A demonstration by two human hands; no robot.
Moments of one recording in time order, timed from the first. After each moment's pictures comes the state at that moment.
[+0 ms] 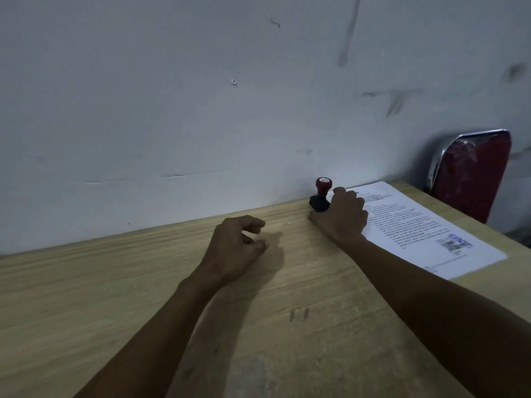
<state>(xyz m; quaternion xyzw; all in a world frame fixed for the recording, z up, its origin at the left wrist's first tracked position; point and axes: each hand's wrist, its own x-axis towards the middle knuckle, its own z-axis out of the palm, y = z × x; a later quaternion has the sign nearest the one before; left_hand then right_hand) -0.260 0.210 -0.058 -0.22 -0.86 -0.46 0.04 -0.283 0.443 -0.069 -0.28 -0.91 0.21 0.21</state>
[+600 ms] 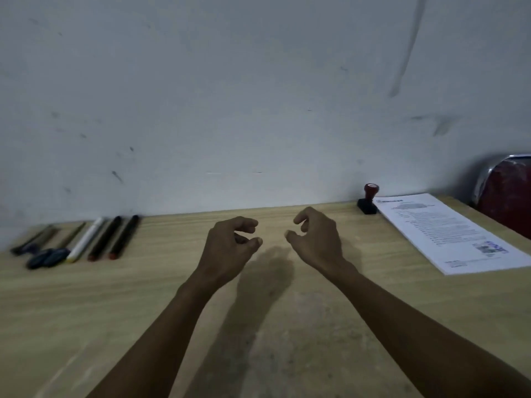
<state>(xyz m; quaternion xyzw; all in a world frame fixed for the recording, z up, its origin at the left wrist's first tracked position) -0.150 0.087 -0.022 -0.12 -0.84 -0.51 0.12 -0.163 0.273 -0.036 -0.04 -0.90 0.38 0.22</state>
